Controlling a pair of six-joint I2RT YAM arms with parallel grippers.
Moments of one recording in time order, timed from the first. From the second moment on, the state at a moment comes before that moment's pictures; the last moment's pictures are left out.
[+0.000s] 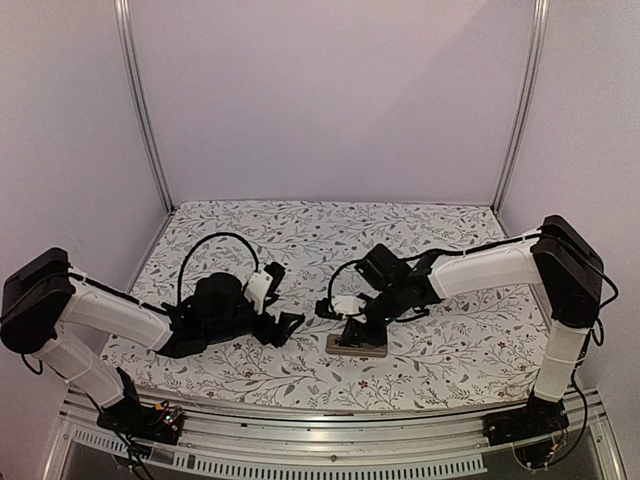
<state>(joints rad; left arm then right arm) -0.91 1.48 0.47 0.56 -0.10 -0.14 0.91 1.88 1.14 -0.33 -0.35 -0.54</state>
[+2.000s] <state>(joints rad) -0.93 1.62 0.49 0.59 -0.09 -0.06 0.91 1.85 1.10 -0.33 -0.35 -0.39</state>
